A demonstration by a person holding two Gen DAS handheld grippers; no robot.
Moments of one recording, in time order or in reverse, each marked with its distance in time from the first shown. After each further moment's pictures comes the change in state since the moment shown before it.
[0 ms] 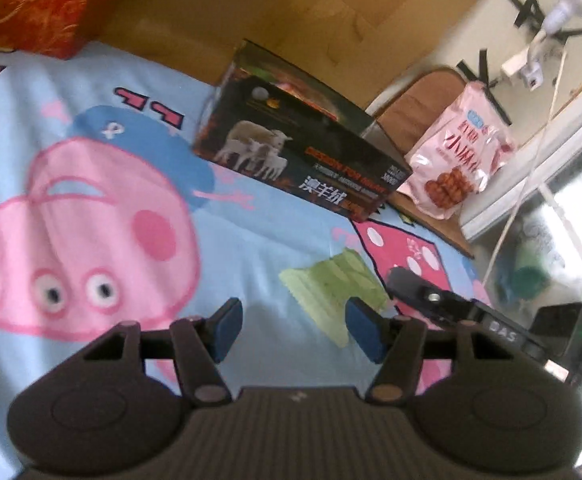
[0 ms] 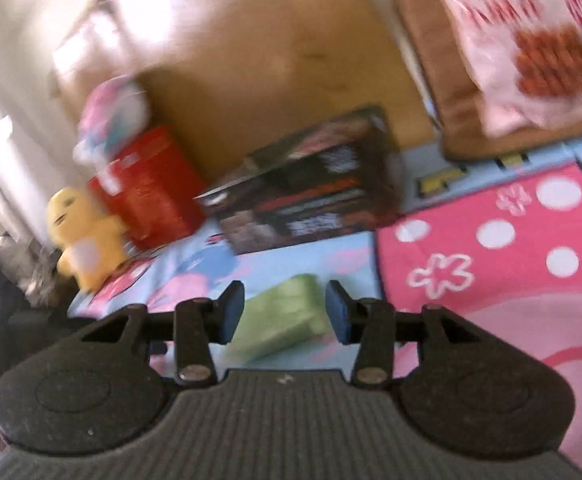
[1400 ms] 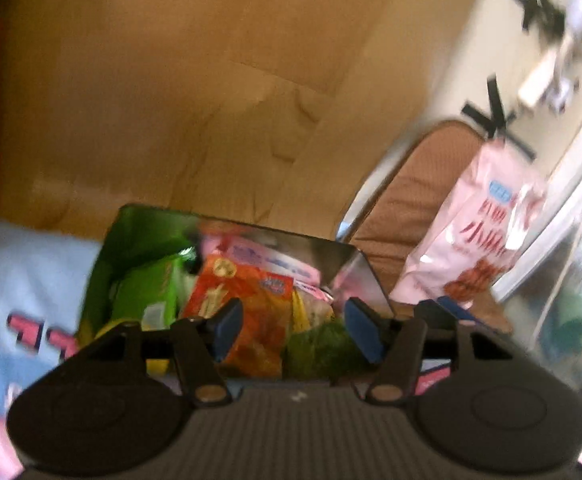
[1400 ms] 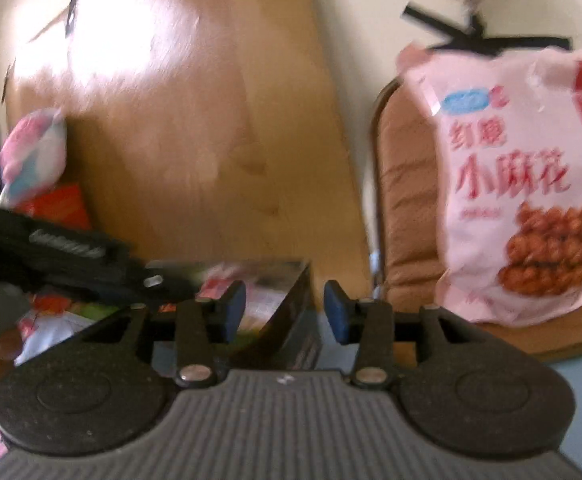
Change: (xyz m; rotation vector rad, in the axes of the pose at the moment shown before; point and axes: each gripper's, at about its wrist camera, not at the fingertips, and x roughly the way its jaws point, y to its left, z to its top) left arm 0.073 -0.064 0.127 0.155 -0.137 0.067; right arm 0.026 -0.015 0.092 -0.274 -0.302 -0.174
